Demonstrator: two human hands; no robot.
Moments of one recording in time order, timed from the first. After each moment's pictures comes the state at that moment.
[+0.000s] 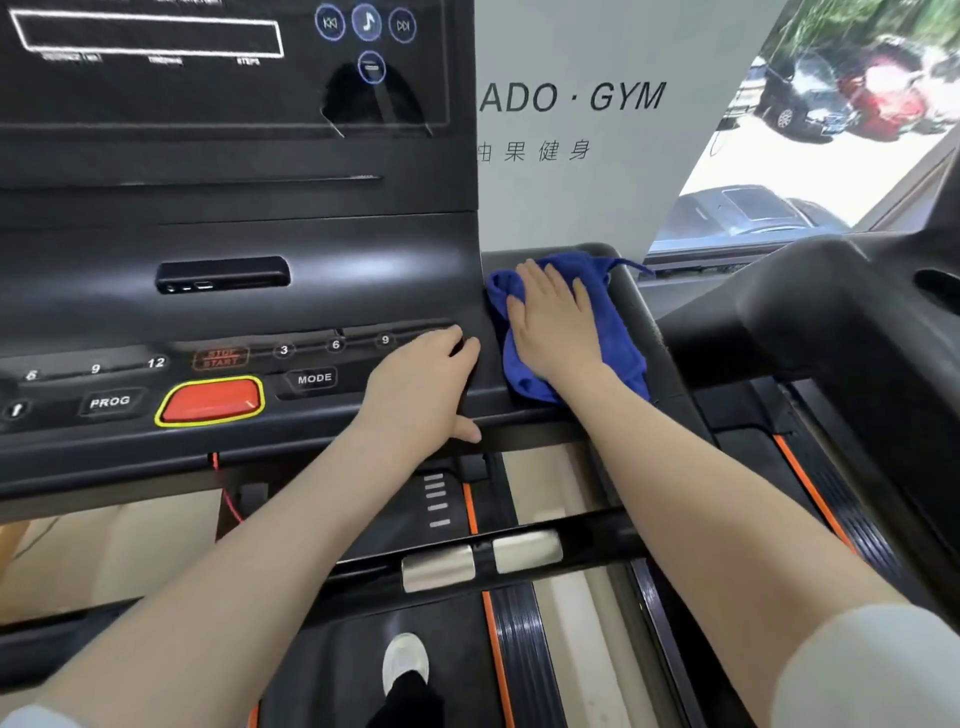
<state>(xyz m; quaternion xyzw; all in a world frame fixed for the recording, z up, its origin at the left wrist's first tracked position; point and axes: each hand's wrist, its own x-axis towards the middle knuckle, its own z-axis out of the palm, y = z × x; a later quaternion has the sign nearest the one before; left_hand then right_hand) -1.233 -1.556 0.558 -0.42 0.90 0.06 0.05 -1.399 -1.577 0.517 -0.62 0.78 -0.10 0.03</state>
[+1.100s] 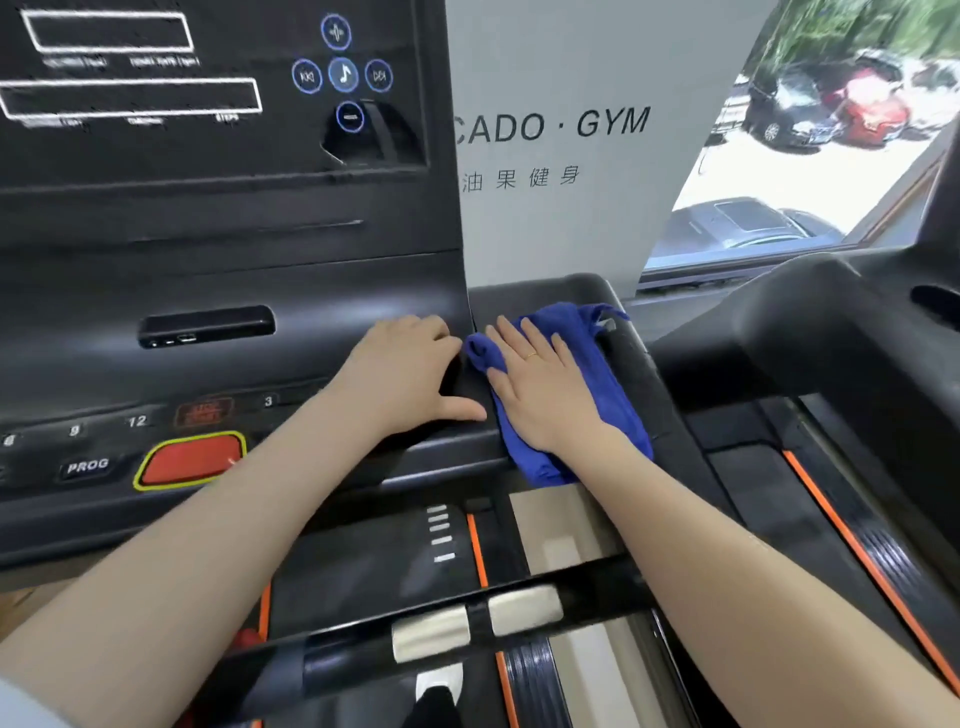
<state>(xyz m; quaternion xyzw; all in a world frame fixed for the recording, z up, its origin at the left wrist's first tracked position) -1.242 -1.599 0.578 -0.37 0.93 -0.01 0.05 -1.396 -1.551 0.513 -0.68 0.73 -0.06 0.06</state>
